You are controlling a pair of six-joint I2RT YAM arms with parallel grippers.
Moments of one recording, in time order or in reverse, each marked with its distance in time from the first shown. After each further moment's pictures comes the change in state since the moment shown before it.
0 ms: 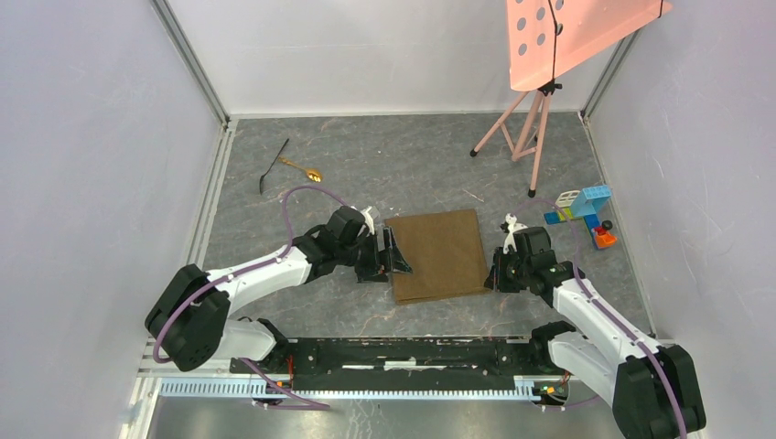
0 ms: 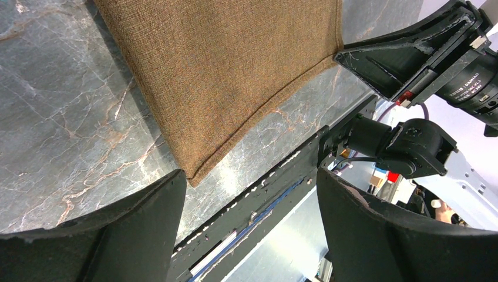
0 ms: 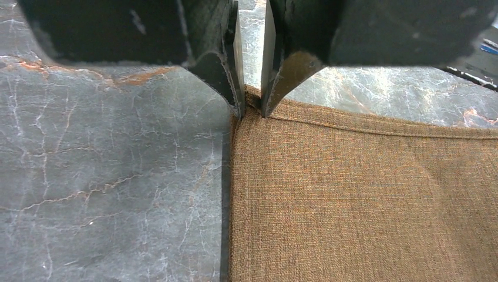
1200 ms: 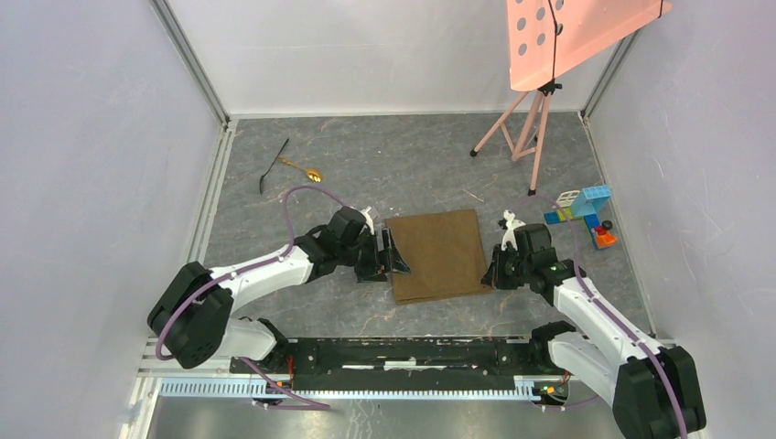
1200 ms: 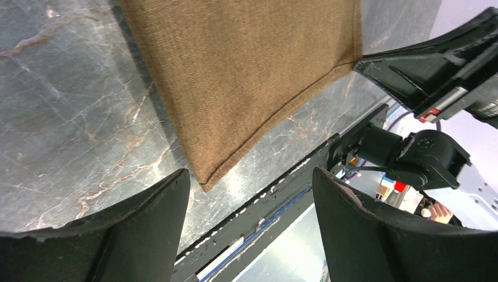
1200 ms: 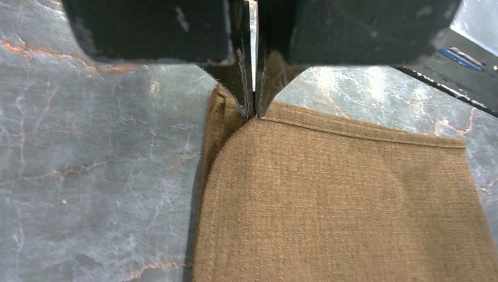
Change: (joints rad) left arm 0.000 0.011 0.000 -0.002 -0.027 0.000; right arm 0.001 -0.008 0.024 -0.001 -0.050 -0.008
